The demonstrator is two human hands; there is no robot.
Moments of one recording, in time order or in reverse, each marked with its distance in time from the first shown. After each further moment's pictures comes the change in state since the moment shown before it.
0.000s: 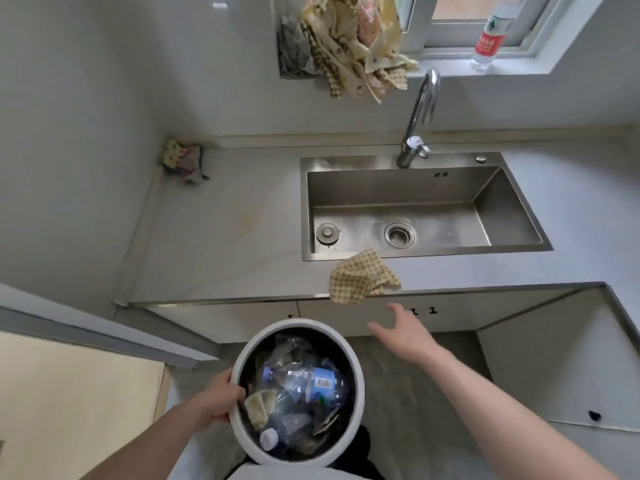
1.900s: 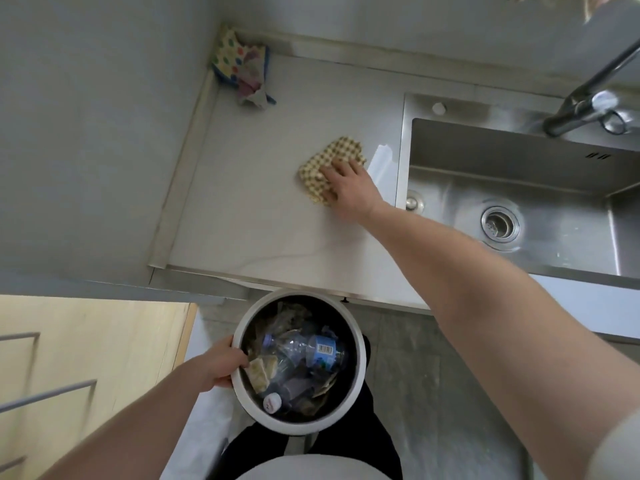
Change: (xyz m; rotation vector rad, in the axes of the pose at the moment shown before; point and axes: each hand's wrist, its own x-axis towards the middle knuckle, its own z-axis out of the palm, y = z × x) left_hand 0.140 -0.046 -0.127 -0.219 -0.090 -0.251; right_hand 0.302 -0.317 0.121 -0.604 0.057 -0.703
